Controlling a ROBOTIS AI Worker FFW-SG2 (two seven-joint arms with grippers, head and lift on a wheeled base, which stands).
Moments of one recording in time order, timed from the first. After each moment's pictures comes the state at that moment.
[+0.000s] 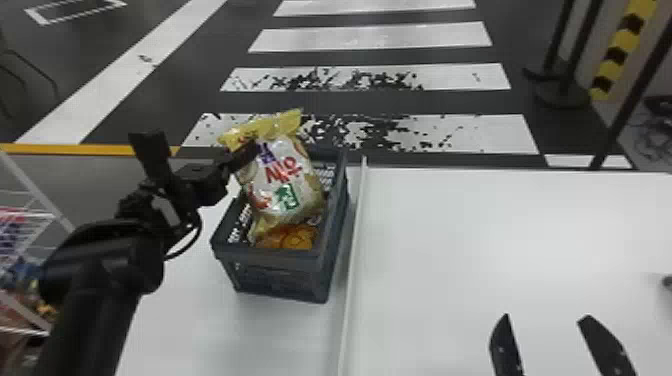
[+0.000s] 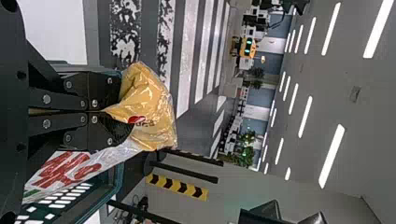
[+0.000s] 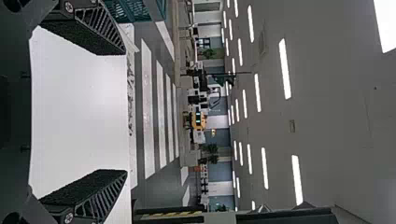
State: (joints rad) left arm -0.20 0.31 0.14 -1.43 0.37 0.32 -0.47; right arm 0.64 -0.08 0.16 -1.71 -0.04 -0.58 -0.05
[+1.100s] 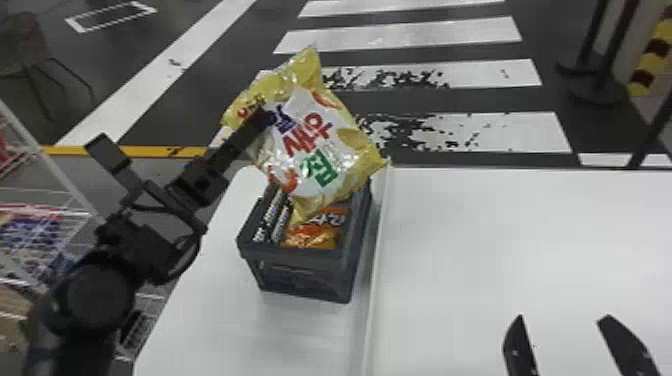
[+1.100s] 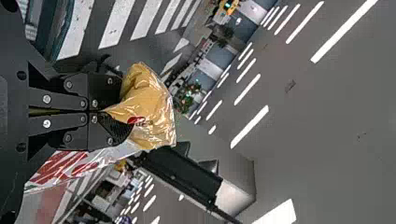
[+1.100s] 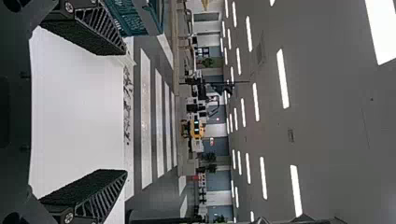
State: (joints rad) left arm 0.06 0.26 0.32 -1.88 0.93 0.53 -0.48; right arm 0.65 -0.08 0.19 -1.76 -0.01 -0.55 -0.06
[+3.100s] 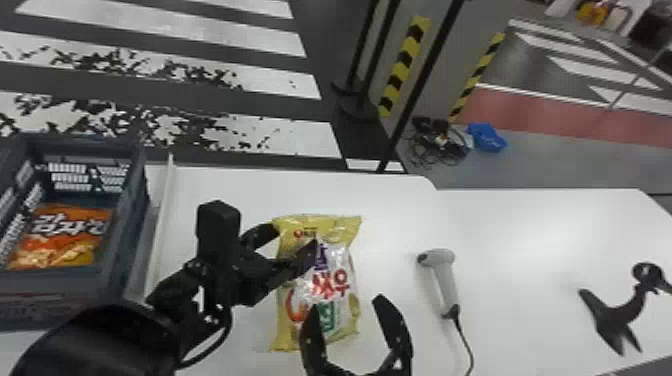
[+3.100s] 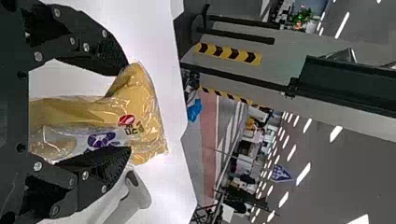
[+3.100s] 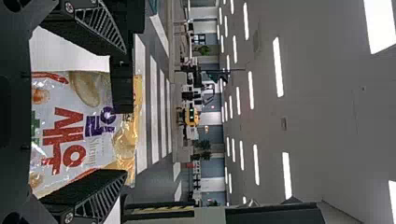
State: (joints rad) left arm -0.12 0.05 -0.56 -1.48 0.29 0.27 -0.27; right arm 0.69 -0.07 0.13 -1.79 -0.01 -0.59 -0.06
